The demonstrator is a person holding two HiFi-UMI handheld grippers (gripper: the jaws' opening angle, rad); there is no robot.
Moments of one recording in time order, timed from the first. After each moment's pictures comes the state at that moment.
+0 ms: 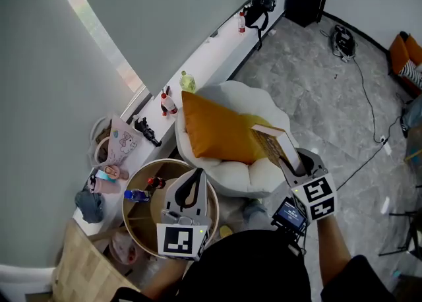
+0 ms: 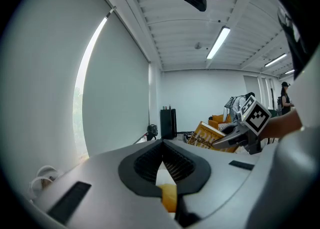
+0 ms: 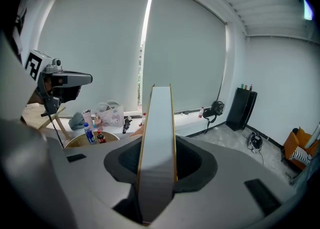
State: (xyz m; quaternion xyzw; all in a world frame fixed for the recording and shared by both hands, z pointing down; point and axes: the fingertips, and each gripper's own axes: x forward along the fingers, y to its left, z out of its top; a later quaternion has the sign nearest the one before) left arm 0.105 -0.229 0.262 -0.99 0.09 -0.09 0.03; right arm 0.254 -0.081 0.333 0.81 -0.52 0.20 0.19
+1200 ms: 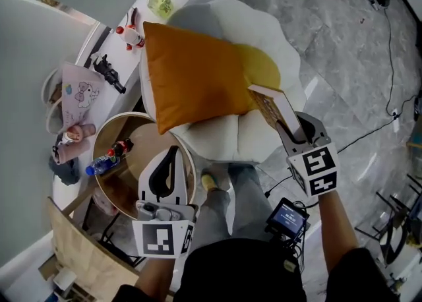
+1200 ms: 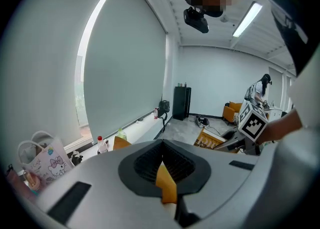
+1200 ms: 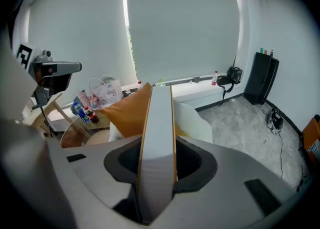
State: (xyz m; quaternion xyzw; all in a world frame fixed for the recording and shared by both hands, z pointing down) left arm 0.242 -0.289 0.427 -0.96 0.16 -0.21 -0.05; right arm 0.408 -0.135 0.545 0.72 -0.55 0.35 0.23
